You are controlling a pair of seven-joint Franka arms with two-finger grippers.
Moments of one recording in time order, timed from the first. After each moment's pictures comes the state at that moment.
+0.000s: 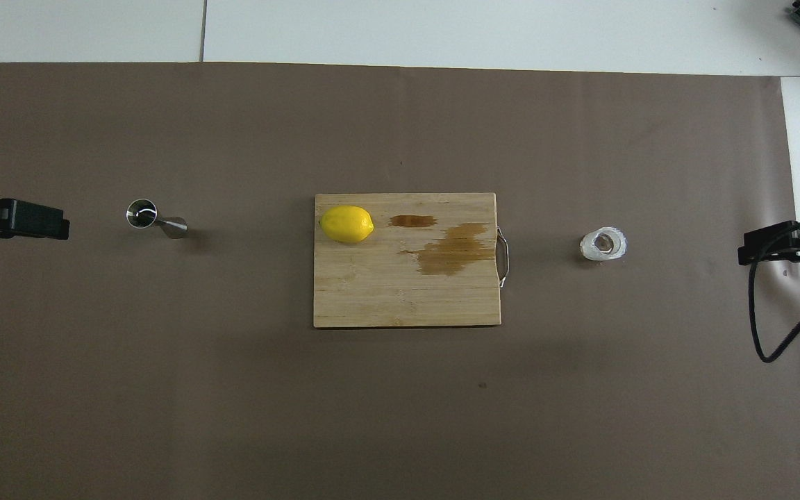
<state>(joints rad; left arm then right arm) 0.00 -0.09 -0.08 -1.63 -0.02 1.61 0.02 0.08 -0.07 -0.16 -1.72 -0.03 1.58 0.03</state>
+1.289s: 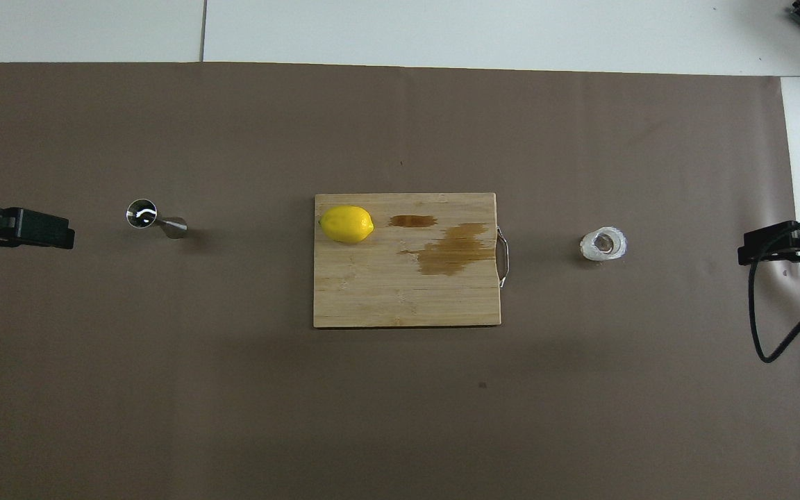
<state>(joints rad) -0.01 -0.10 -0.07 -1.67 -0.03 1.60 0.02 0.08 -0.07 -0.16 -1.72 -0.03 1.58 0.03</state>
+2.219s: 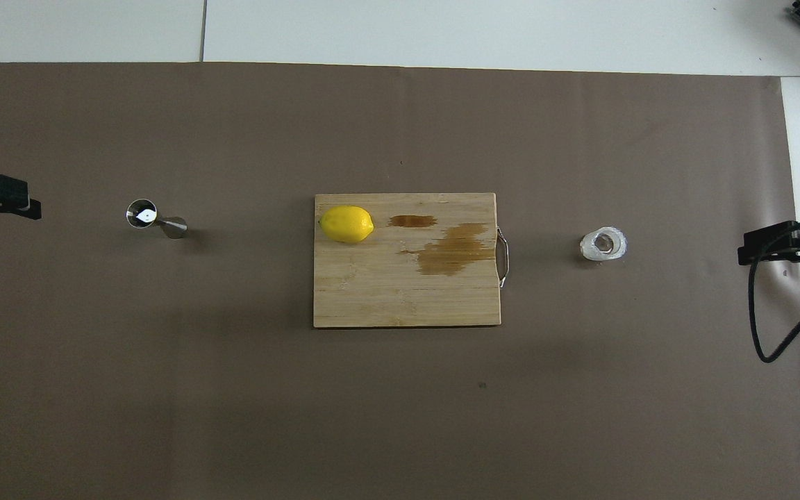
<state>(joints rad) 0.13 0.08 -0.05 -1.55 -0.11 1.60 -0.08 0.08 -0.07 -0.16 -1.72 -0.03 1.58 0.03</state>
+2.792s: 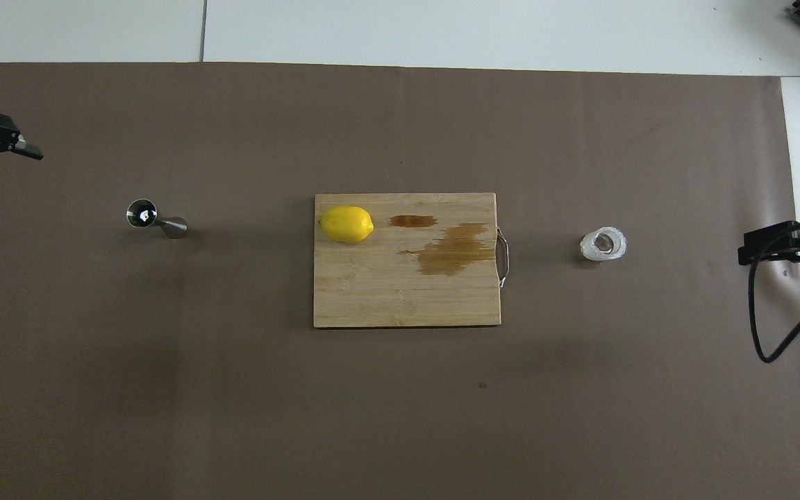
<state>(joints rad) 0.23 0.27 -0.05 -1.46 -0.31 1.70 -0.49 0.08 -0.07 -0.16 -1.72 -0.03 1.58 0.03</state>
